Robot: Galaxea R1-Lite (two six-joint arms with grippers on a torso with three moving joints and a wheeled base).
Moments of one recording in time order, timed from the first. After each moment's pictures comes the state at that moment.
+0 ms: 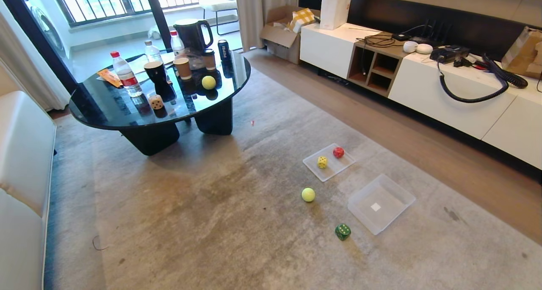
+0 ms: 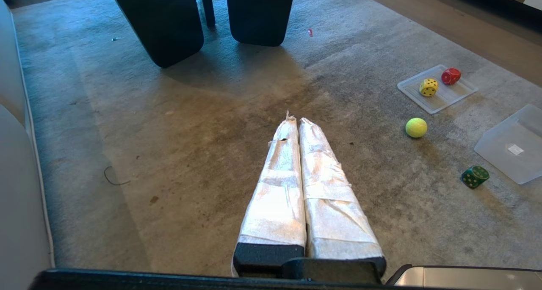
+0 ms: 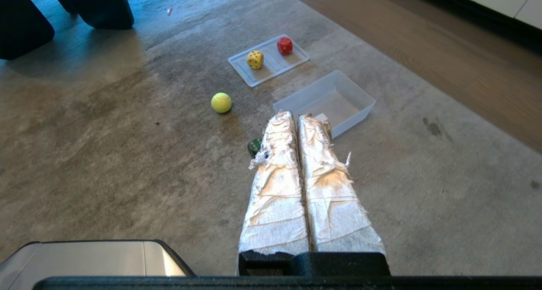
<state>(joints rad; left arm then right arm) -0.01 0.00 0.00 0.00 0.00 0.00 0.00 0.00 -0.05 0.12 -0.01 0.01</state>
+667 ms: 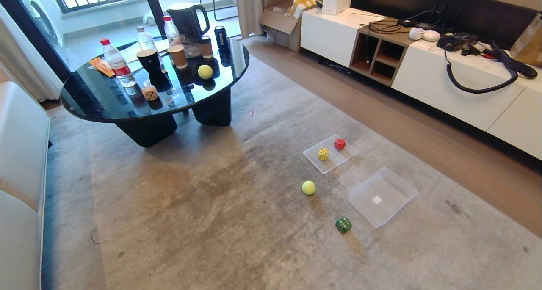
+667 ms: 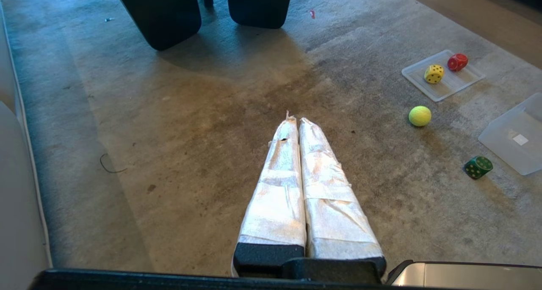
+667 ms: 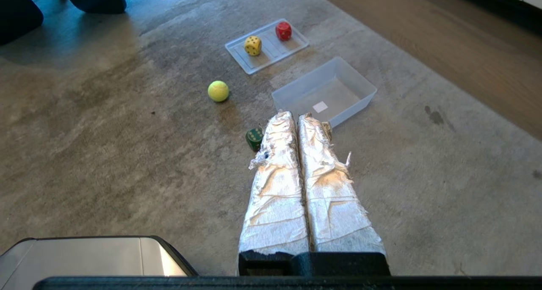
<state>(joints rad) -0.01 0.00 0.00 0.00 0.00 -0.01 0.00 0.00 -0.05 0.12 -0.01 0.01</state>
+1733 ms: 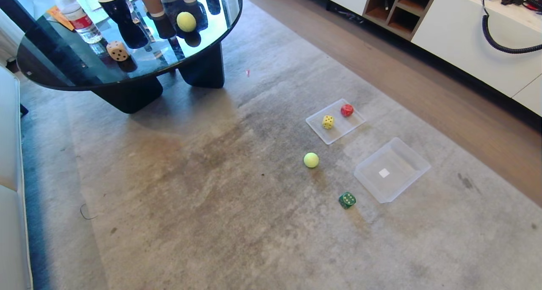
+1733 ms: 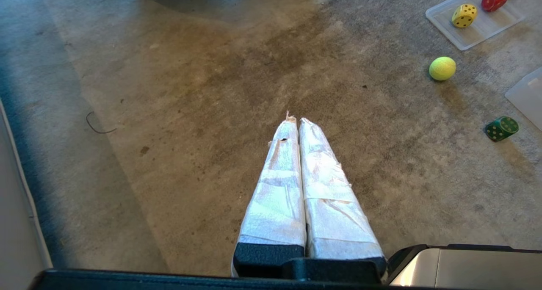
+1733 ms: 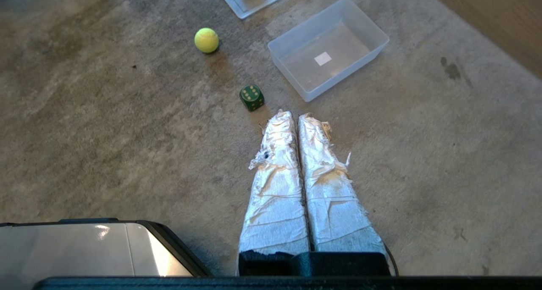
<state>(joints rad) -0.01 0.00 0.00 0.00 0.00 -0.01 0.00 0.00 -0.05 0.12 -0.01 0.01</state>
